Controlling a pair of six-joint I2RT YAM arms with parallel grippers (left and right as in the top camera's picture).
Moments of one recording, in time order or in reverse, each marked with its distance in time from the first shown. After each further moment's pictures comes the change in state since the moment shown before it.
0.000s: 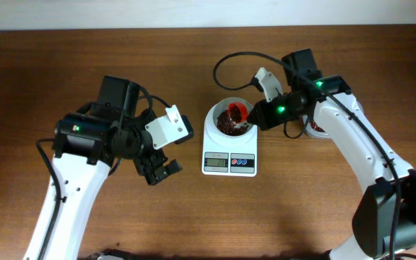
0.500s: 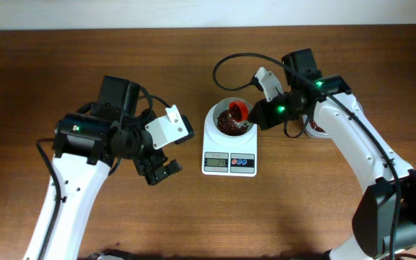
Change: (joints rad) left arm 0.000 0.000 0.000 0.000 0.000 0.000; right arm 0.000 0.000 0.000 0.009 0.011 -0.010
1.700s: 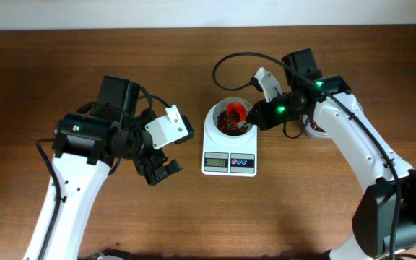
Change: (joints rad) left arm 0.000 0.000 0.000 0.000 0.000 0.000; right arm 0.000 0.000 0.001 -0.008 -0.039 -0.005
